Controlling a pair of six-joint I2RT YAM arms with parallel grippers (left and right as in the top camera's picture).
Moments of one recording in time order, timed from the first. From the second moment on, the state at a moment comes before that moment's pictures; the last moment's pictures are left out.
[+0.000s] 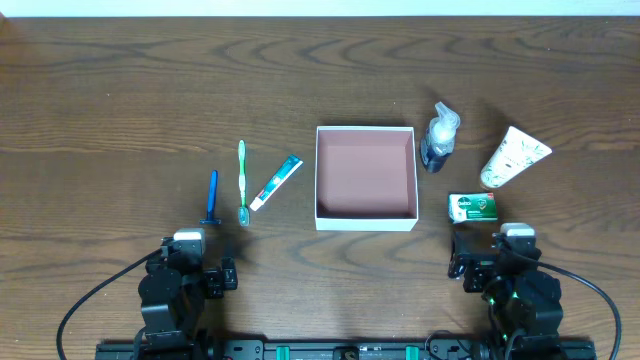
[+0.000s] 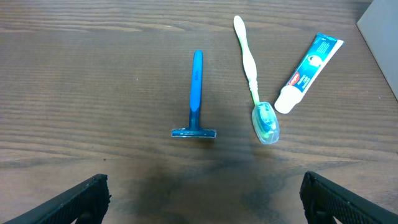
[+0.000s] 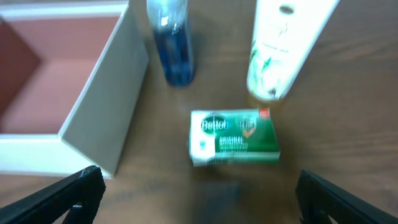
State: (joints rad) left arm 0.07 0.02 0.17 -0.73 0.05 0.03; right arm 0.10 0.01 0.19 -0.65 0.01 0.14
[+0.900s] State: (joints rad) left arm 0.07 0.02 0.17 -0.73 0.06 0.03; right arm 0.10 1.22 1.24 -0.90 -0.19 0.21
